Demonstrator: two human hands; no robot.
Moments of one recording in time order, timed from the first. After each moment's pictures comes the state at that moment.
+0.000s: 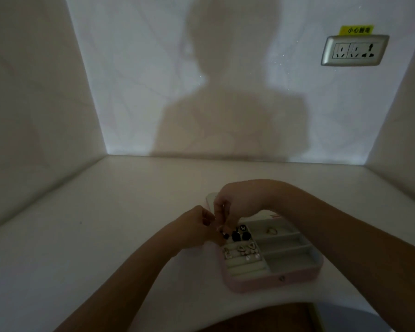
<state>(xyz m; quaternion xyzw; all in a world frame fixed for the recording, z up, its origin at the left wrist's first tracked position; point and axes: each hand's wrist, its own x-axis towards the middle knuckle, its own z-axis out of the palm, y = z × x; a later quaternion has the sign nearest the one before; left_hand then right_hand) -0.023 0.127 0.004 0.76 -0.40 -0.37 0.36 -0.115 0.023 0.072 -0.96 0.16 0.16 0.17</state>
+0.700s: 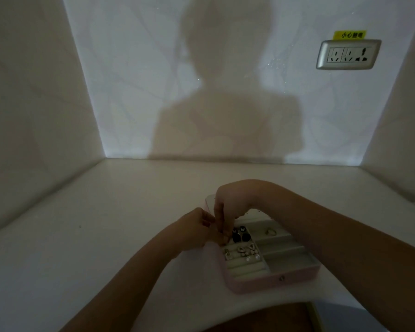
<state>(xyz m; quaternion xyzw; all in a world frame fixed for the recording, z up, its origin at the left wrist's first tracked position) -0.020 0.128 0.003 0.75 -0.39 -0.37 0.37 -0.096 0.023 0.069 -0.95 0.20 0.21 0.13</state>
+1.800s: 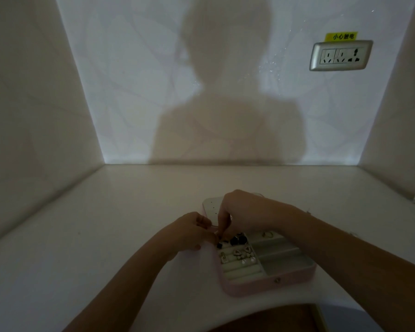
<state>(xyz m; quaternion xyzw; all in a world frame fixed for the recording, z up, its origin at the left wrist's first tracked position) -0.016 0.123 0.000 0.76 -0.37 -0.38 0.38 -0.142 0.031 0.062 -0.98 0.14 0.04 0.11</state>
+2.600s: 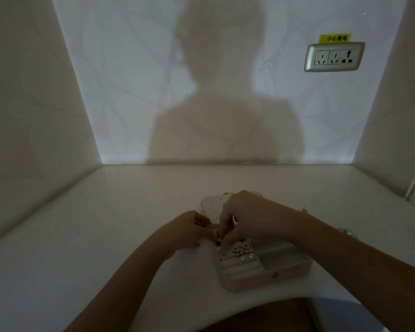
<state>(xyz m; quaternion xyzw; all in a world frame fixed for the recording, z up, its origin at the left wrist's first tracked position) -0.017 0.128 0.002 0.75 -0.38 -0.38 0.39 -0.160 0.045 0.060 -0.98 0.12 -0.03 0.16</state>
